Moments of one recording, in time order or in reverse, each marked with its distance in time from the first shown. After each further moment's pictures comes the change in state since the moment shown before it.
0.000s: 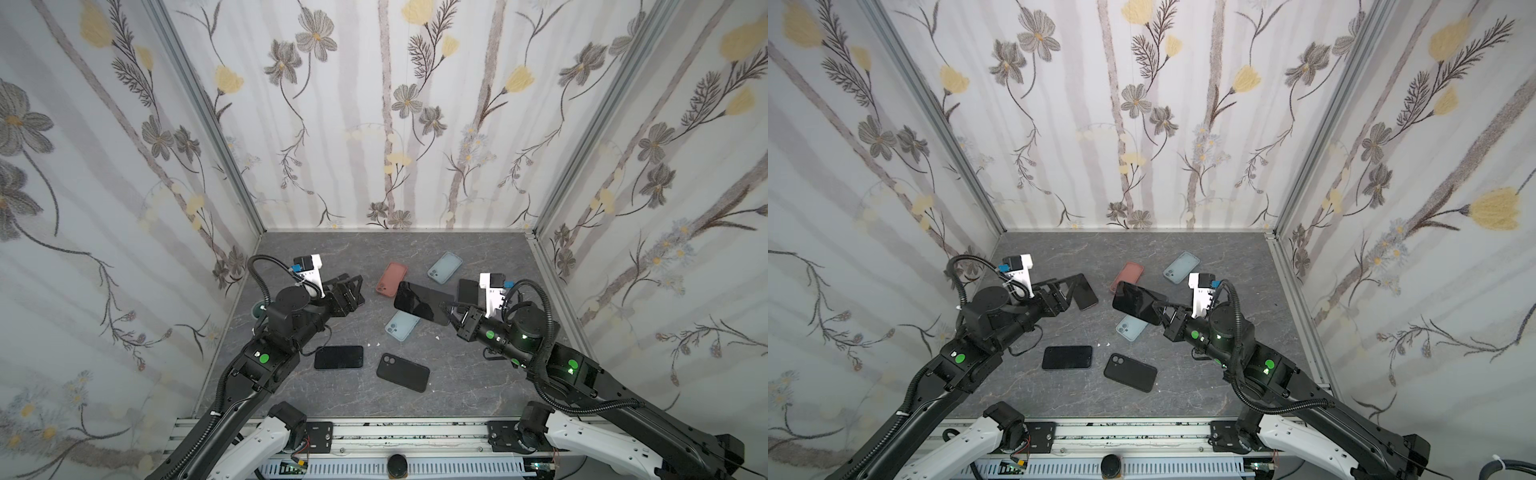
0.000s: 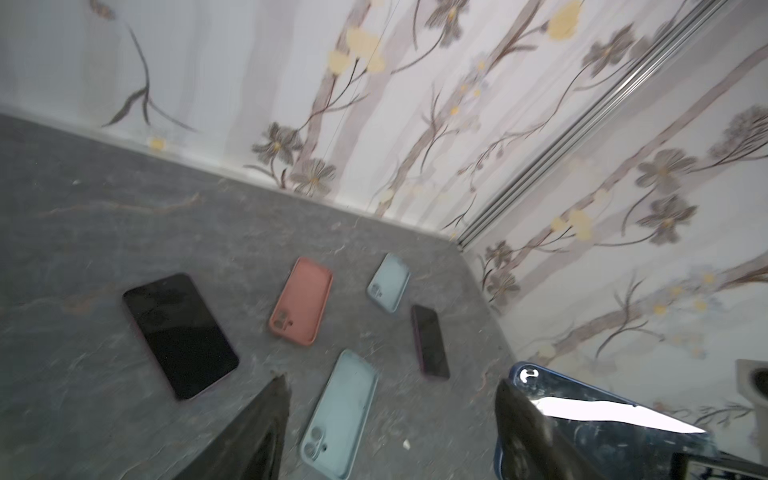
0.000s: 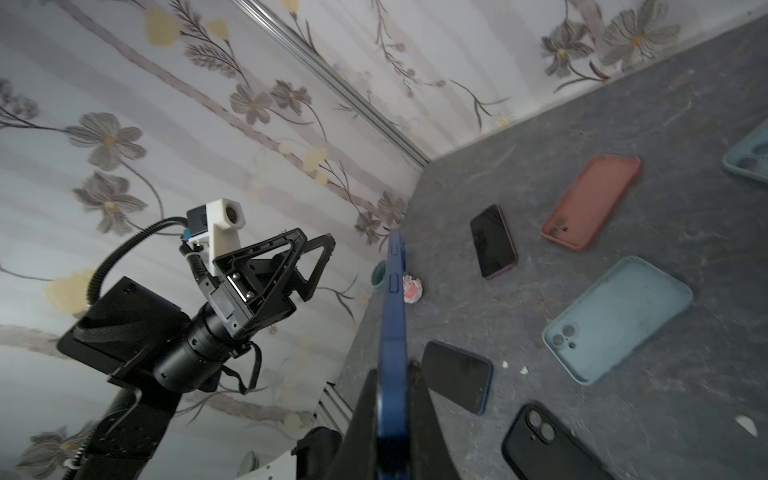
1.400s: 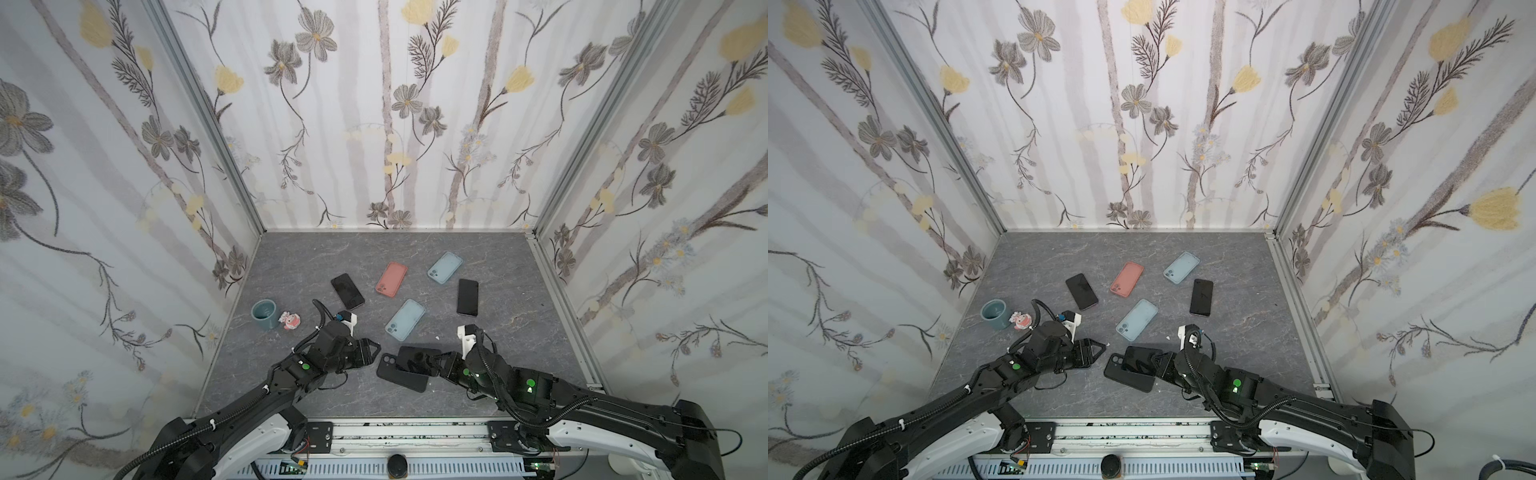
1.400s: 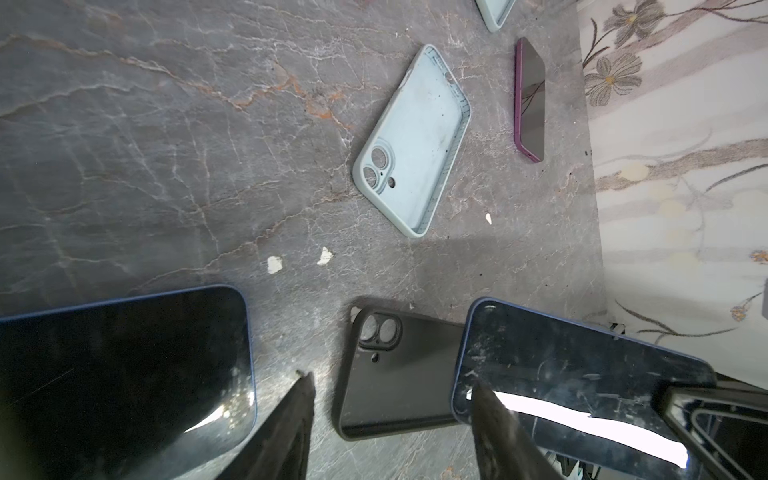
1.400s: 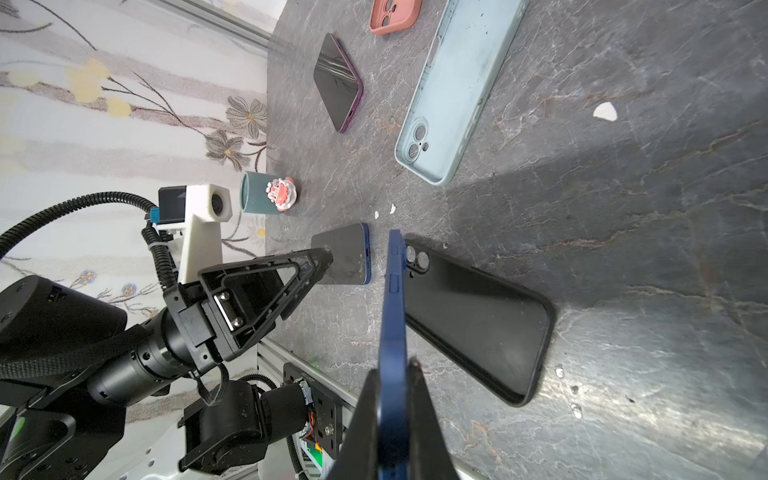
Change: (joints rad) left arm -0.138 0.150 -0.446 0.195 0.217 -0.226; right arm 0.198 0.064 -0.365 0.082 0.098 0.401
